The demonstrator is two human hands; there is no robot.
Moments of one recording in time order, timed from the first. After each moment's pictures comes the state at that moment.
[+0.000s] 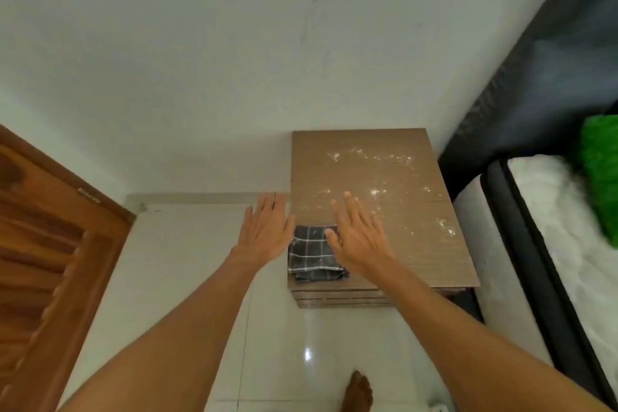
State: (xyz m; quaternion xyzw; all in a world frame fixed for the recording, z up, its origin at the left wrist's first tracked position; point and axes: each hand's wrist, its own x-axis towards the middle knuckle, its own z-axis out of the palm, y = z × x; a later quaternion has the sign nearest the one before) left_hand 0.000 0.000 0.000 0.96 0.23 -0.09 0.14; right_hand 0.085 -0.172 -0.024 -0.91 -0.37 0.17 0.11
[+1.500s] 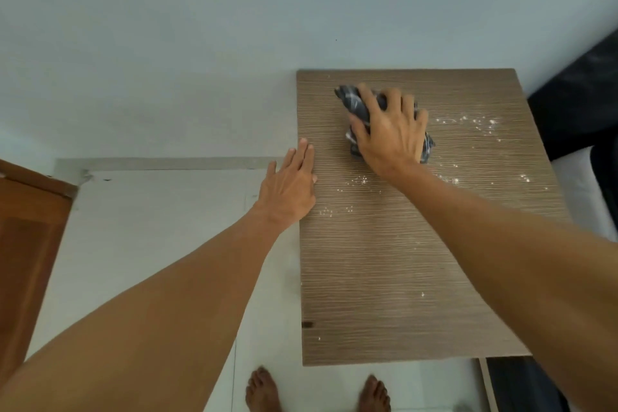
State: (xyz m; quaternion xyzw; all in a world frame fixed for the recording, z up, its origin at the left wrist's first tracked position) left_hand 0.159 0.112 -0.207 0.96 0.14 -0.16 0.15; right_hand 0.300 -0.013 -0.181 -0.96 -0.27 -0.09 0.07
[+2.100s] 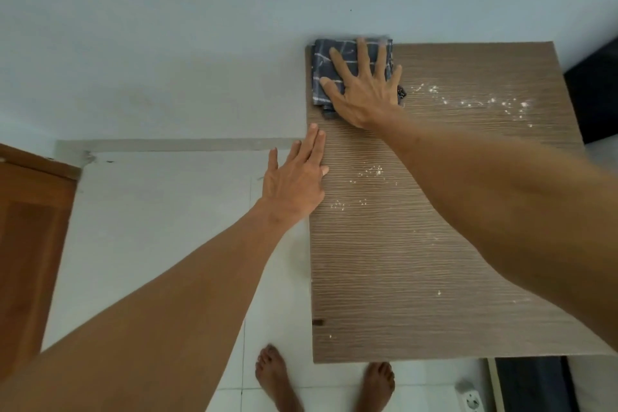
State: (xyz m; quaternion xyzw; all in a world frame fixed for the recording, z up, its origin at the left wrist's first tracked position) left_hand 0.158 0.115 -0.217 0.96 0.15 -0.16 0.15; right_hand 0.352 0.060 -0.224 -0.94 -0.32 0.14 0.03
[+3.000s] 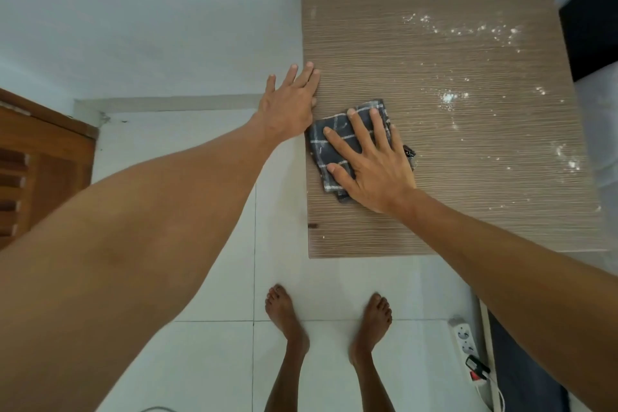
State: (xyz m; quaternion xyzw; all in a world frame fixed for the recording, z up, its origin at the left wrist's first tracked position) left_hand 0.149 0.117 -0.204 0.98 0.11 -0.17 0.08; right_hand 0.150 -0.097 -0.226 -0.89 -0.44 0.12 0.01
